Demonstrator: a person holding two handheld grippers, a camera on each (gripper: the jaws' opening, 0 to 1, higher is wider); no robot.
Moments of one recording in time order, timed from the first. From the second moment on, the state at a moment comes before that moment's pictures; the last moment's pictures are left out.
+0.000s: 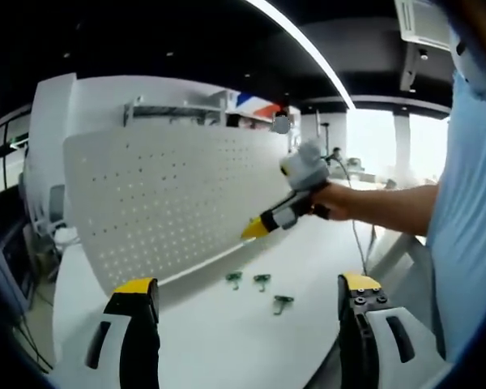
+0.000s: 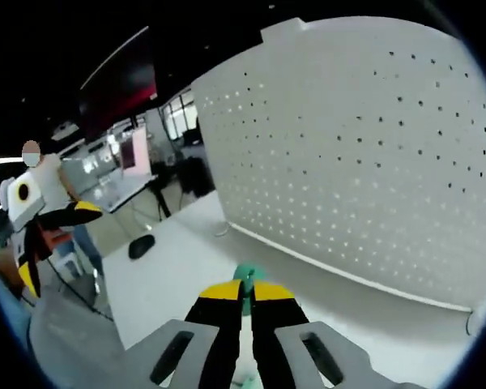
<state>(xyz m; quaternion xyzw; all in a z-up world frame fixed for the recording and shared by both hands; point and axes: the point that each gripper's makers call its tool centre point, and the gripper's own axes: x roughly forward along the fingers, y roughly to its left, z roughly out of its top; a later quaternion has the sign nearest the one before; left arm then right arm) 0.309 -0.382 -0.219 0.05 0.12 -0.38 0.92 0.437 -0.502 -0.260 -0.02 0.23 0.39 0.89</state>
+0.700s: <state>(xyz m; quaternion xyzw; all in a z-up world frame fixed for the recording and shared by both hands) 0.322 -0.383 -0.203 0.06 0.10 -0.38 0.92 0.434 -0.549 -0.201 -0.03 0.13 0.33 0.93</state>
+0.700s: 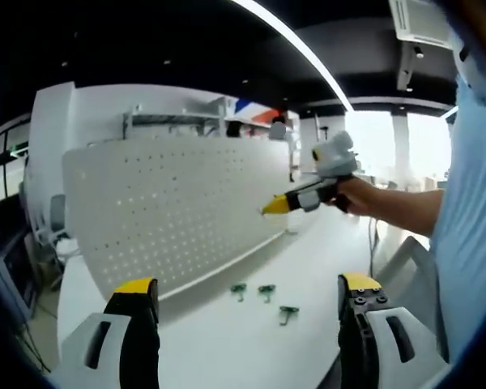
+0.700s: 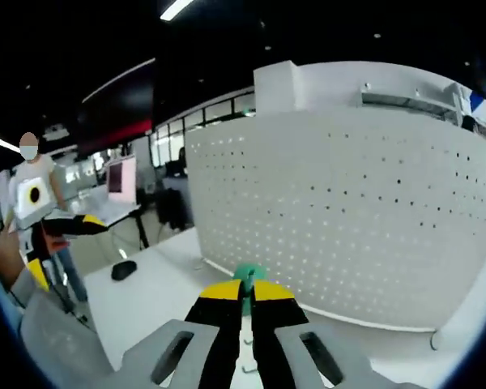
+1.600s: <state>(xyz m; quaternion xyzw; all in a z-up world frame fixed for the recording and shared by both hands) 0.329 -0.388 -0.199 0.06 0.09 -0.39 0.92 0.434 -0.589 -0.127 -0.07 -0.02 0.25 0.96</state>
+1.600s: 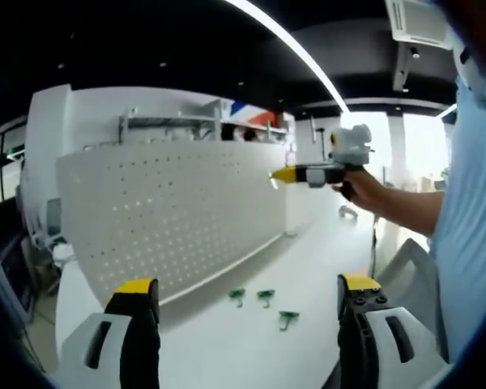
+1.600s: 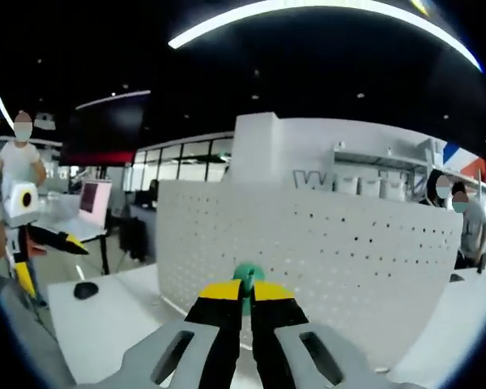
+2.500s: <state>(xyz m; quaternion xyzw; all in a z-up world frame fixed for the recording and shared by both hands) 0.373 -0.474 -0.131 0.04 0.01 -0.45 0.89 0.412 -0.557 -0.095 -0.11 -0.08 0.28 0.95</state>
